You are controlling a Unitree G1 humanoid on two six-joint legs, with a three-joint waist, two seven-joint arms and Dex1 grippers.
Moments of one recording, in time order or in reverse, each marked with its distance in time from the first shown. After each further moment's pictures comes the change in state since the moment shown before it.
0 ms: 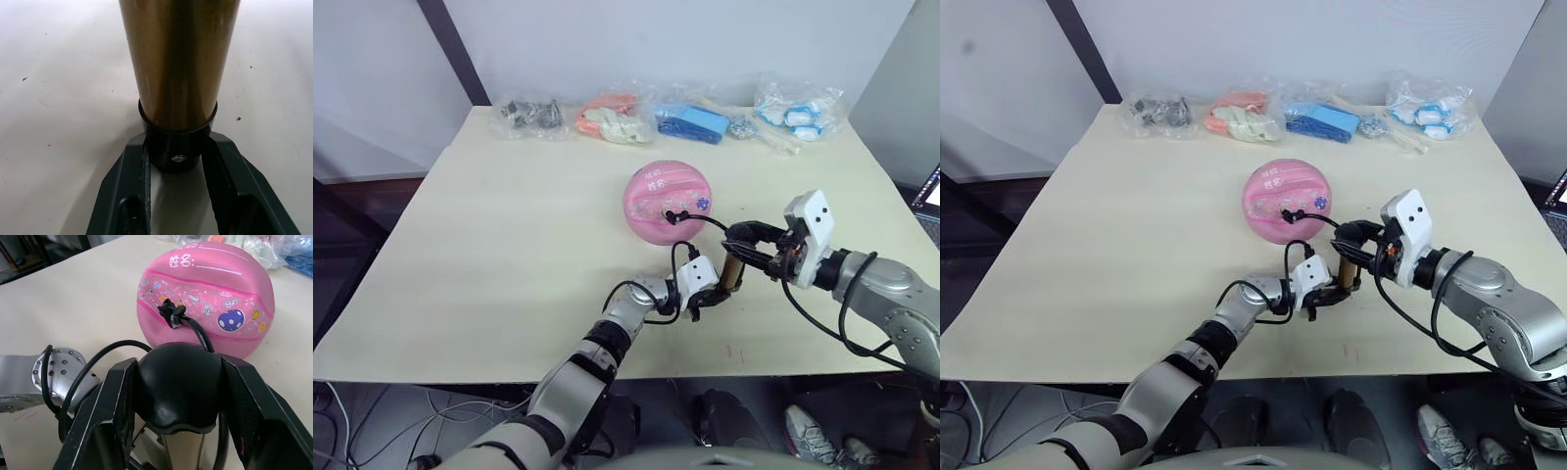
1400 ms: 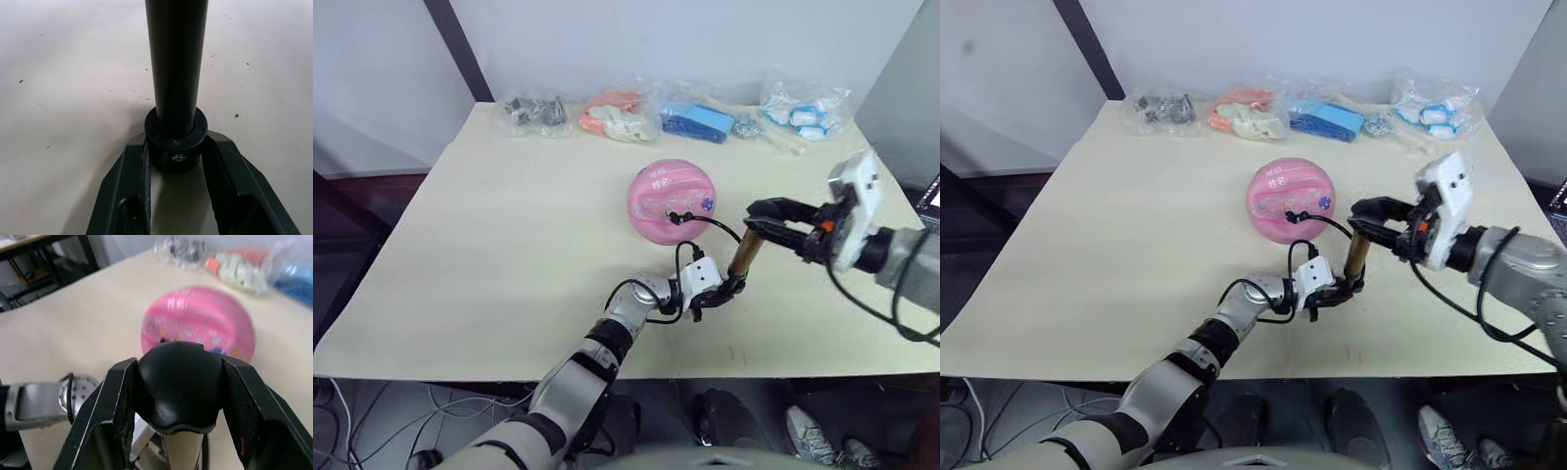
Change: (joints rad) left arm -0.008 -0.003 -0.011 -0.004 0.019 -0.001 -0.012; right arm -0.067 -0.117 -0.113 -0.031 0.267 0.115 -0.081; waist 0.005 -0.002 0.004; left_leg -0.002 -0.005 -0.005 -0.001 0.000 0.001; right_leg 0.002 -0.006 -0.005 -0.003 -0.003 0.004
